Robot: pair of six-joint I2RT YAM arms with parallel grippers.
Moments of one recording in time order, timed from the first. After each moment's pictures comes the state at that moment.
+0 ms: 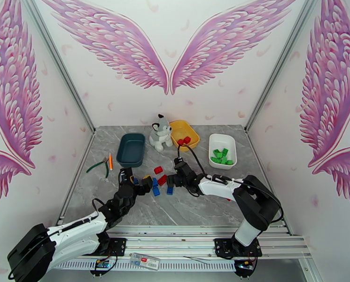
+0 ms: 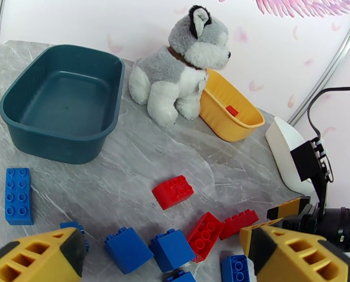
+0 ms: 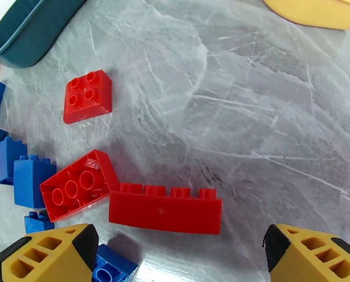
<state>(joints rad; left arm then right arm) -0.76 1.01 0.24 0.45 -0.46 -0.60 0.73 1.70 0.89 -0.07 0.18 0.39</state>
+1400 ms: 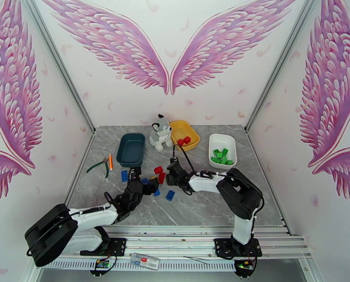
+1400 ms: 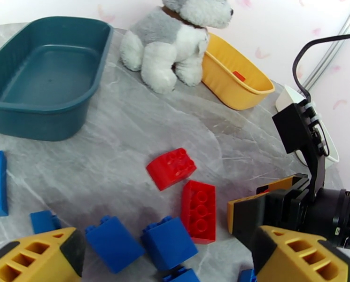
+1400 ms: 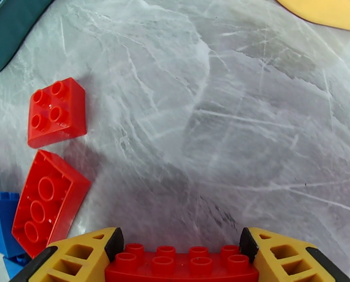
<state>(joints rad) -0.78 1.31 0.35 0.53 -0.41 -0.60 0.75 1.86 1.00 -0.07 0.25 0.42</state>
